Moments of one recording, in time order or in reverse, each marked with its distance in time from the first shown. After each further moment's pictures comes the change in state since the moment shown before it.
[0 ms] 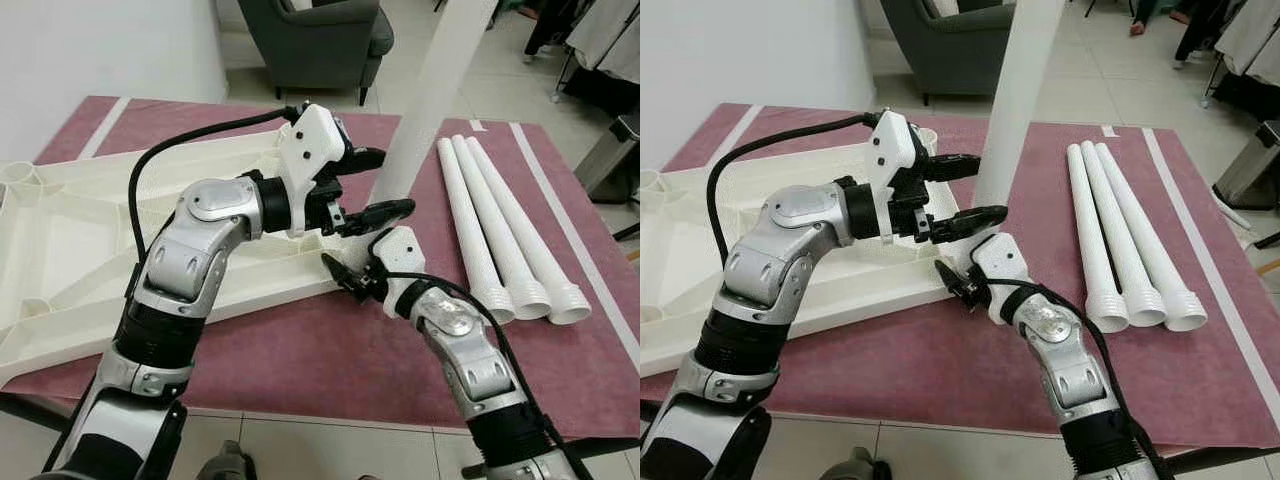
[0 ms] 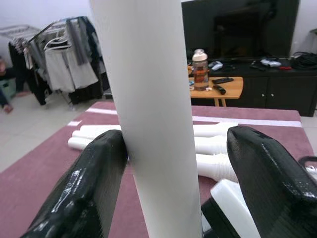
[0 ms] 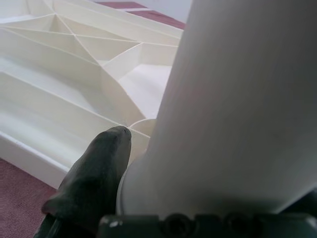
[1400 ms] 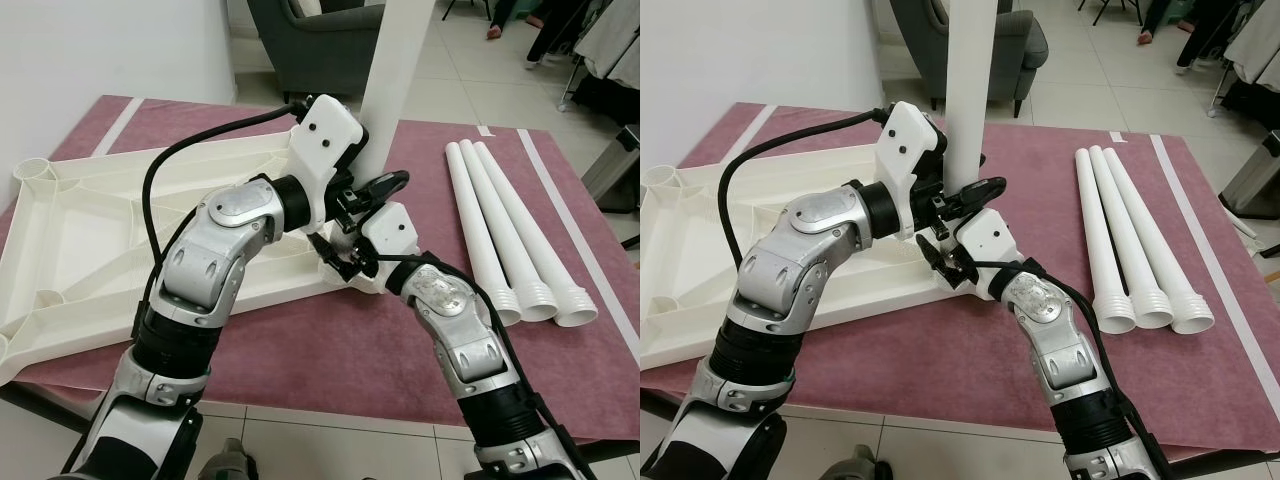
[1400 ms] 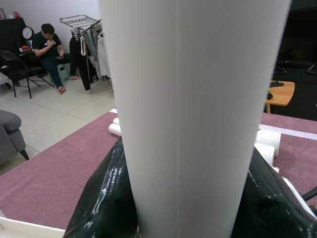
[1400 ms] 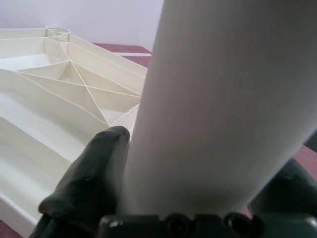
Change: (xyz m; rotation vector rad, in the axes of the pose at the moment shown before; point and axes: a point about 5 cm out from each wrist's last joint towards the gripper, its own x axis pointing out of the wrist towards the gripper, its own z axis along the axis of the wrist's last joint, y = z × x) left arm 0.008 0.000 0.004 -0.027 0.034 0.237; right arm 0.014 -0.003 0.036 -0.092 -0.132 0.002
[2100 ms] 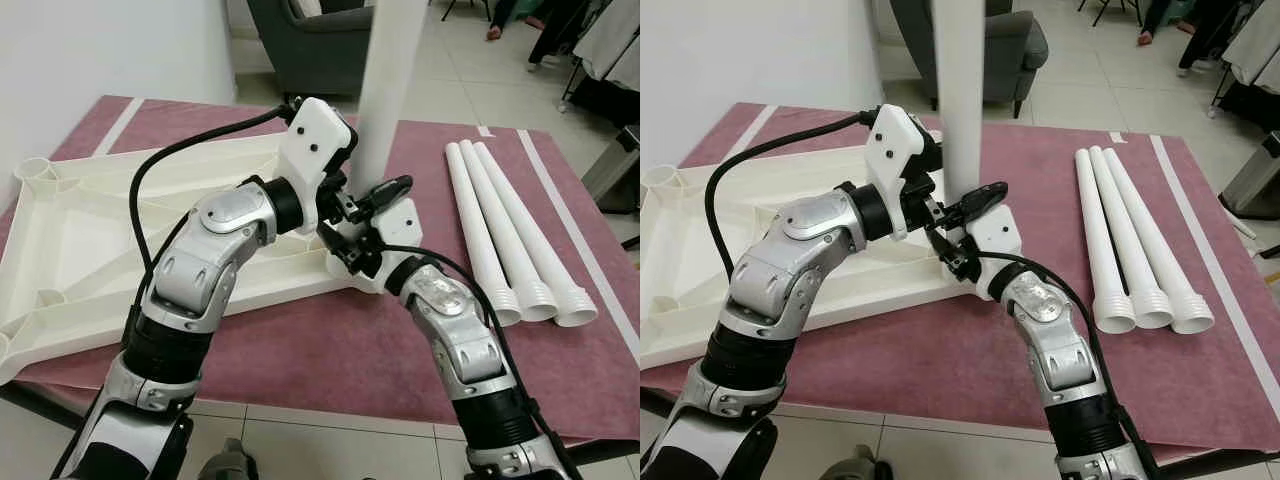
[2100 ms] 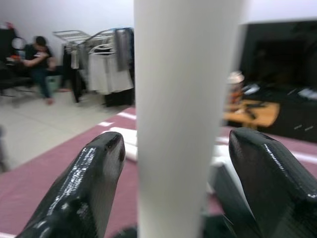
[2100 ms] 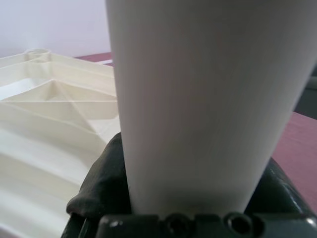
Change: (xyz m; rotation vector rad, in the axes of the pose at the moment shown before) left arm -0.010 0.001 -0.001 -0.084 -0.078 -0.038; right arm -0.005 -0.014 -0.003 0.180 0.024 -0.125
